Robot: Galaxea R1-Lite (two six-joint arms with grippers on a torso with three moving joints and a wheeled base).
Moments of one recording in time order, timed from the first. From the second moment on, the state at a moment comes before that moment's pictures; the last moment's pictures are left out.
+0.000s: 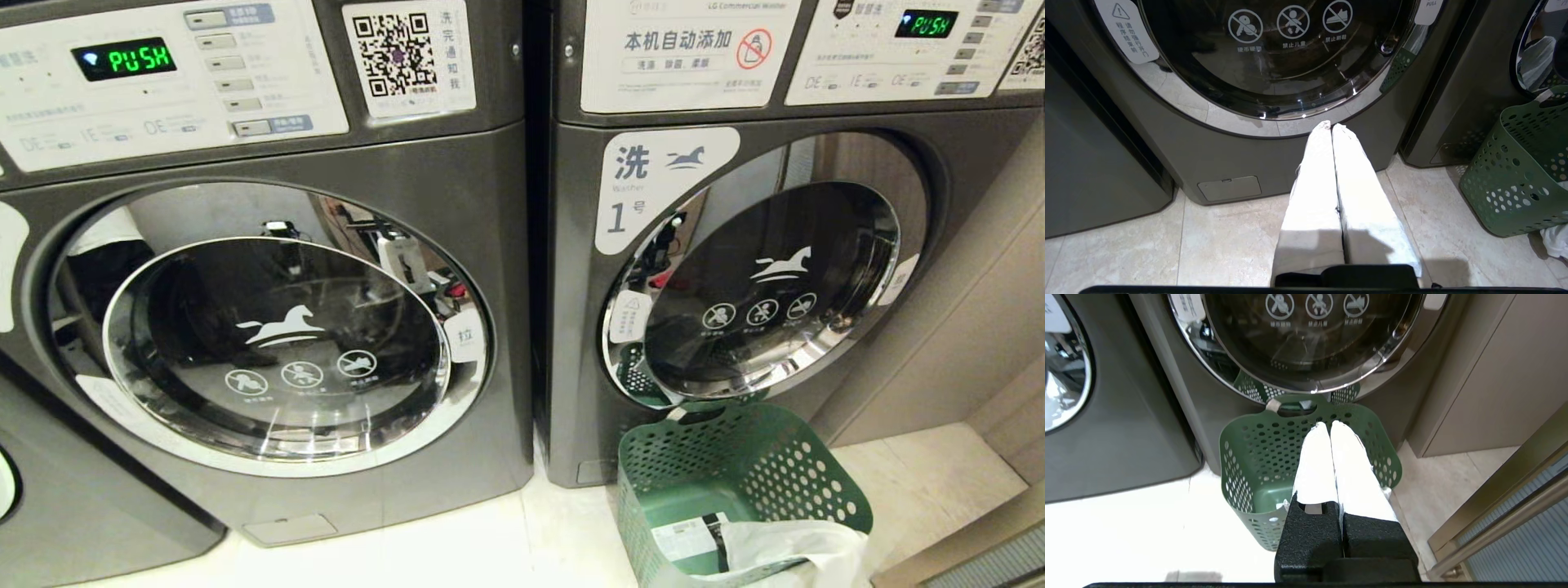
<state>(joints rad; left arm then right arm) 0.00 0.00 0.00 0.01 0.00 0.01 -0.01 0.00 0.00 -0.05 0.01 -0.01</state>
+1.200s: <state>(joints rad) 0.00 0.00 0.00 0.01 0.00 0.01 -0.01 0.00 0.00 -0.04 0.01 -0.01</state>
